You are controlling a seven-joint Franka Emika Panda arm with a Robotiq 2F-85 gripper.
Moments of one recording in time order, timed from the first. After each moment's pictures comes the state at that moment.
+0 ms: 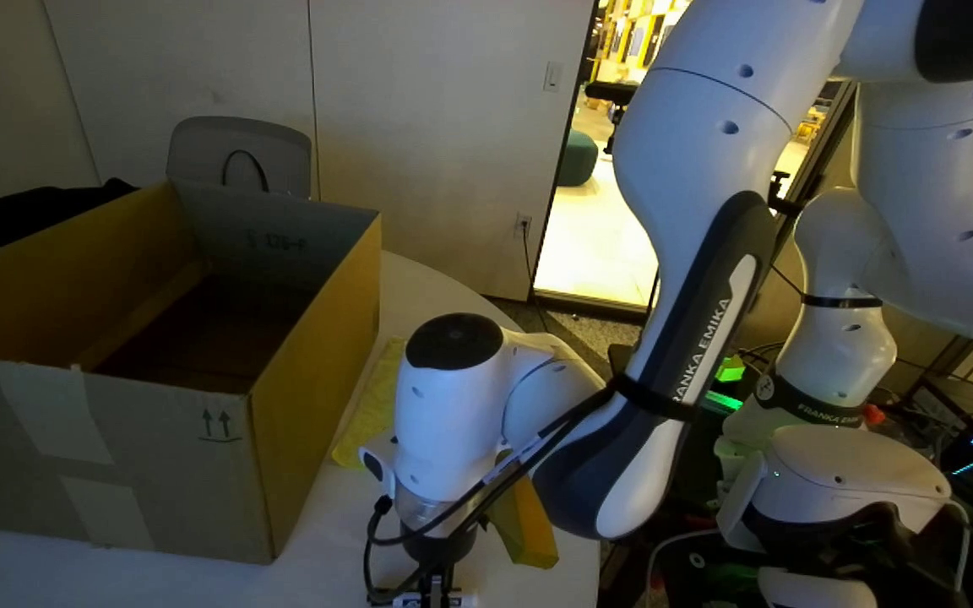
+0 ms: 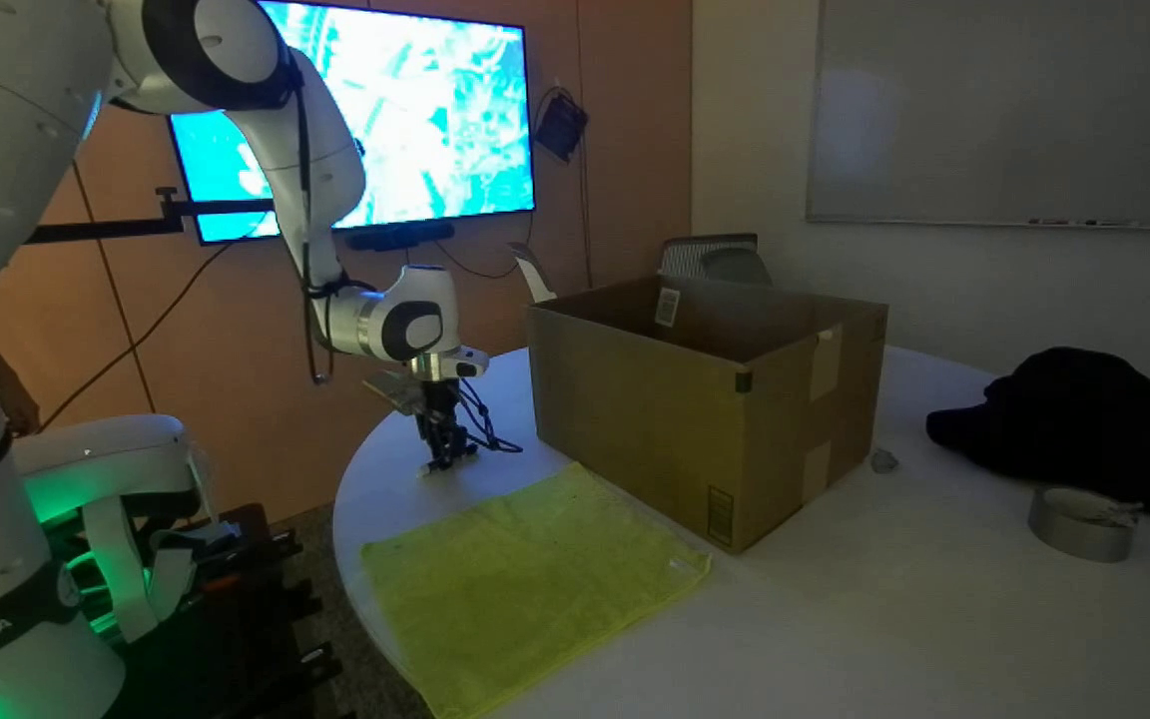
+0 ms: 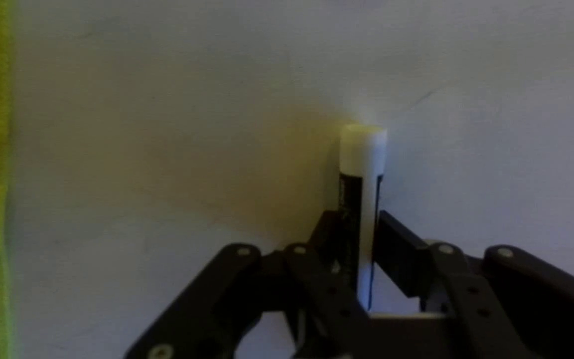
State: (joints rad) arm 0.41 0.61 0.12 -2.15 -0.06 2.76 0.35
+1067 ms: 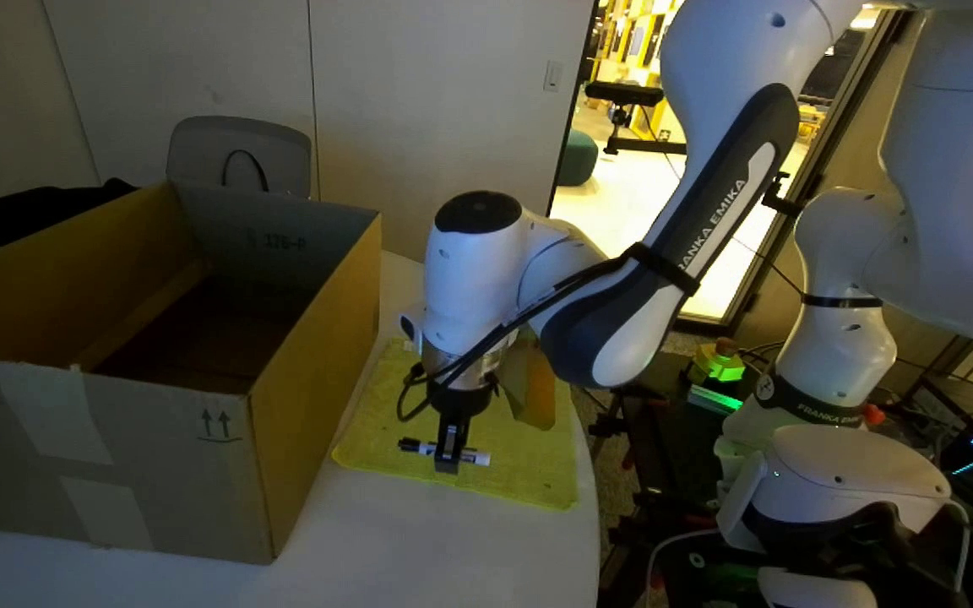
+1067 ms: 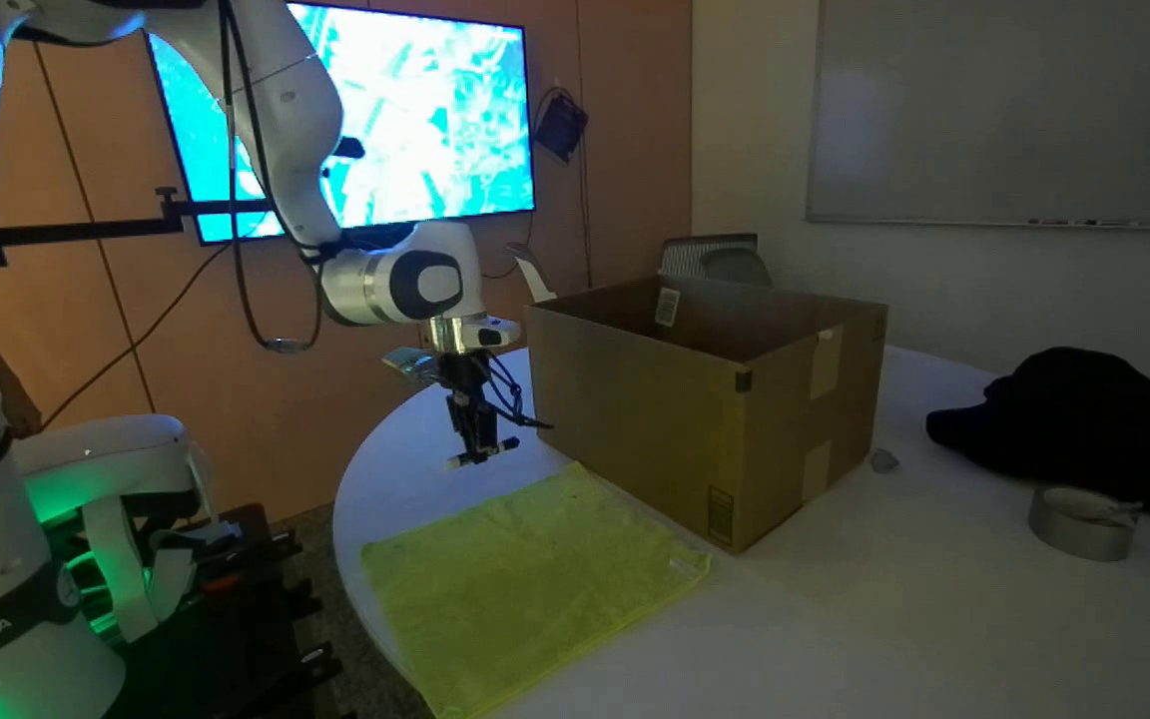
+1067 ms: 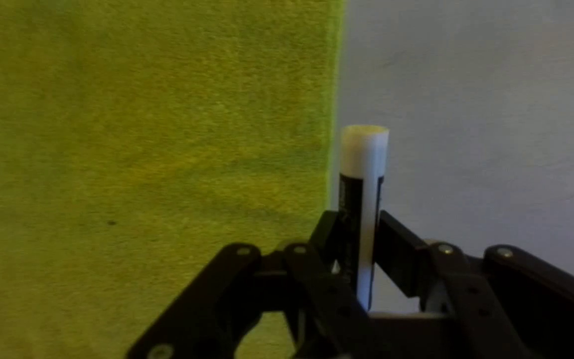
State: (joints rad) arm 0.40 0.35 -0.08 -2.33 -0.19 2.64 0.46
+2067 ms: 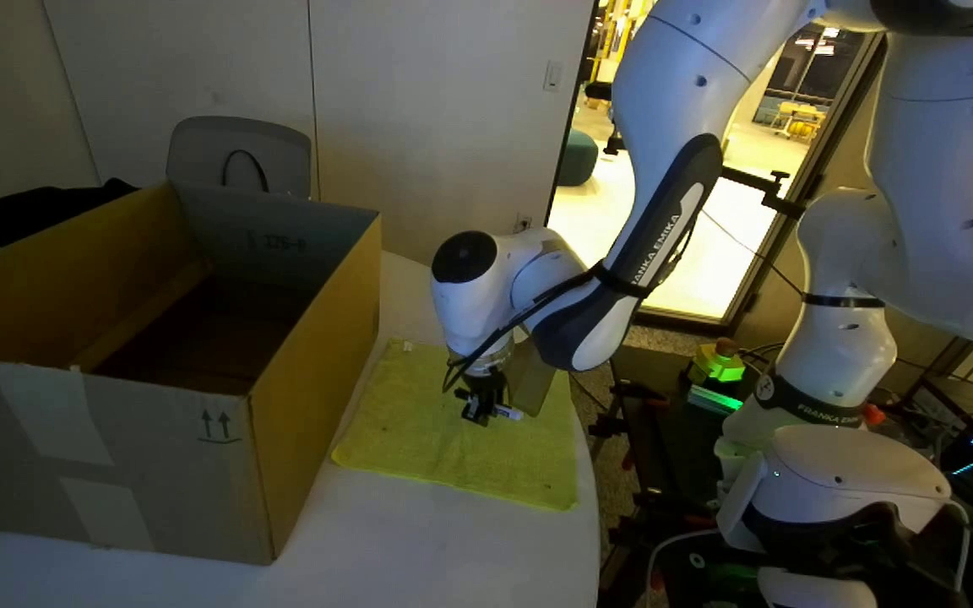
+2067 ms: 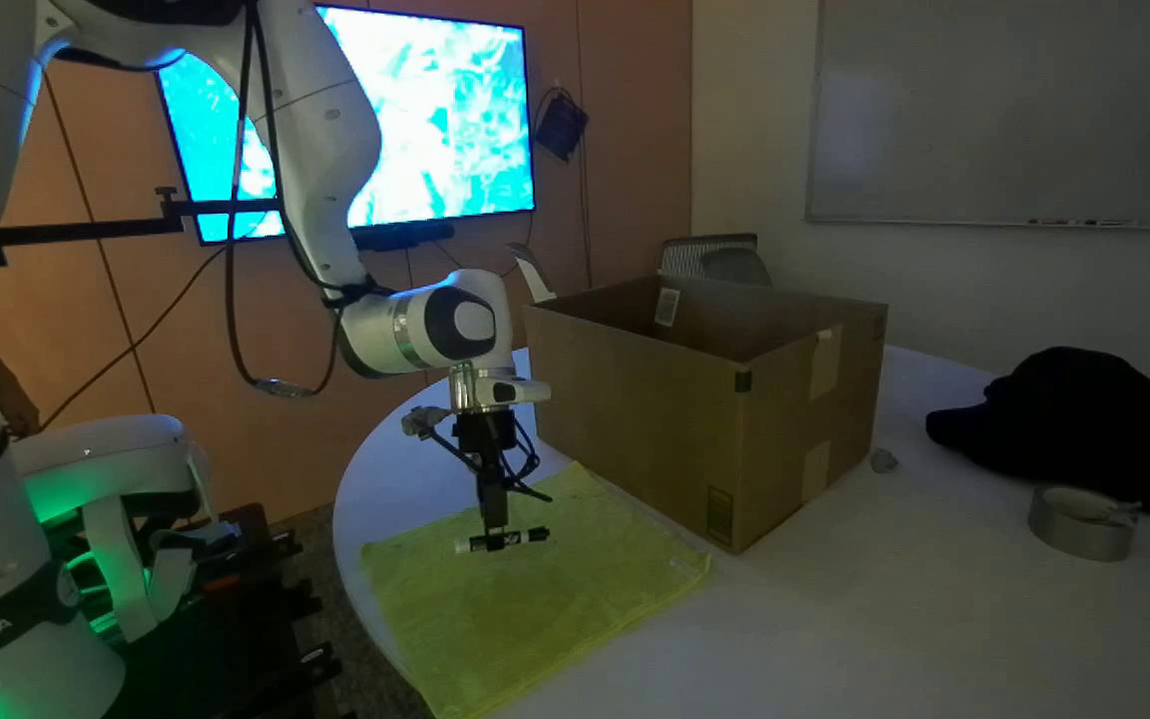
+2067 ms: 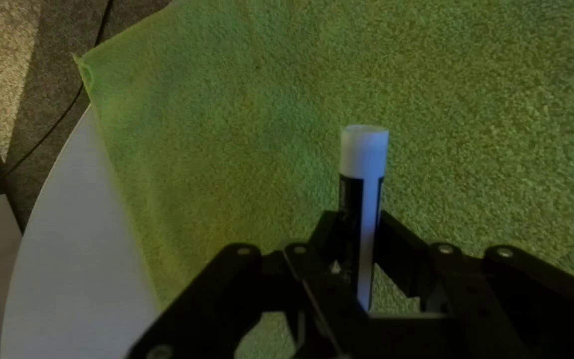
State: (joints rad) arm 0.32 0.44 -0.19 -2.34 -0.46 2.50 0.84
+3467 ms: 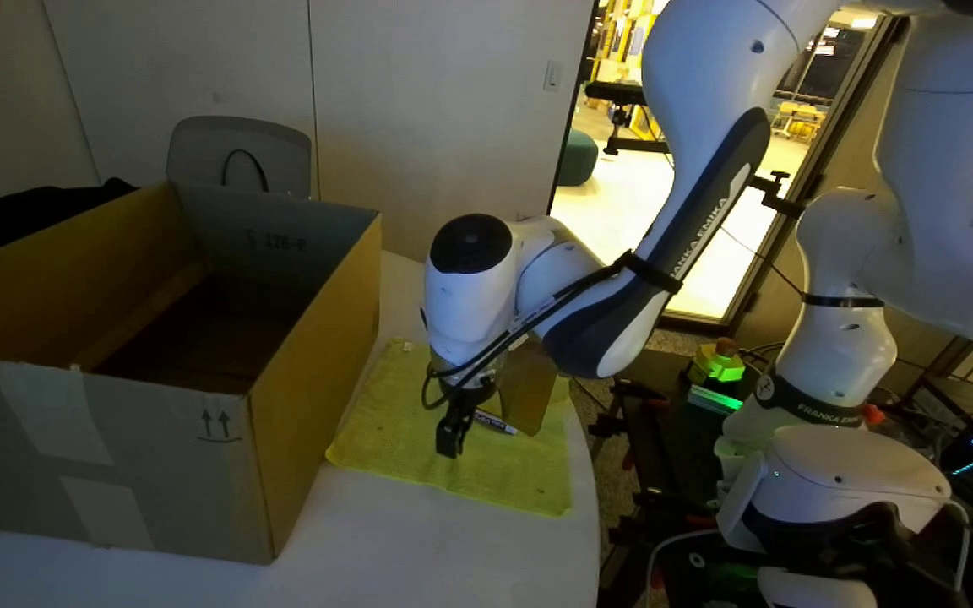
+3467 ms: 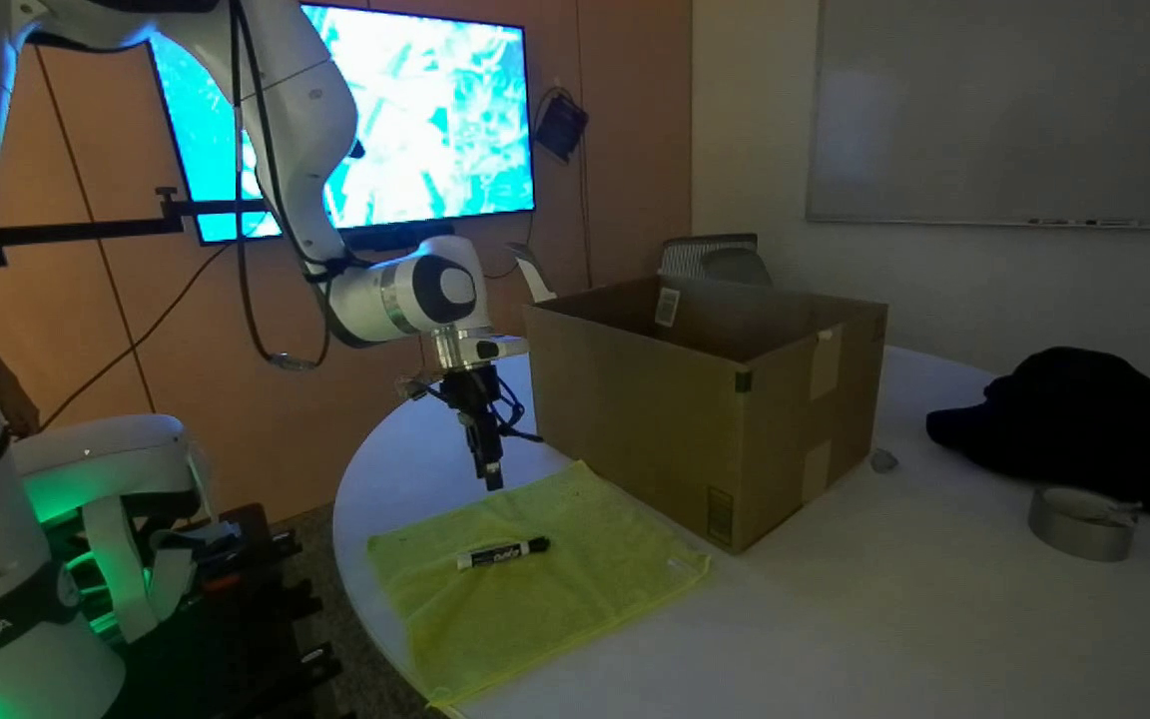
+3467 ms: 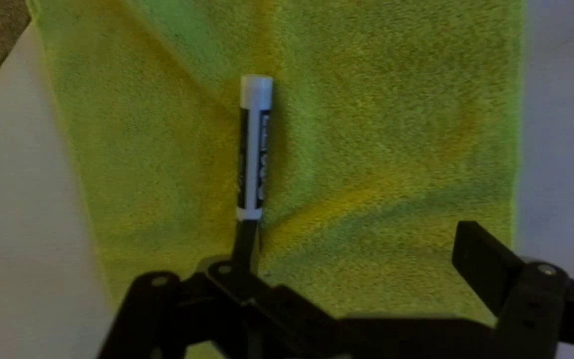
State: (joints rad) arm 0.35 0.38 -0.09 -2.32 -0.49 2.51 0.88
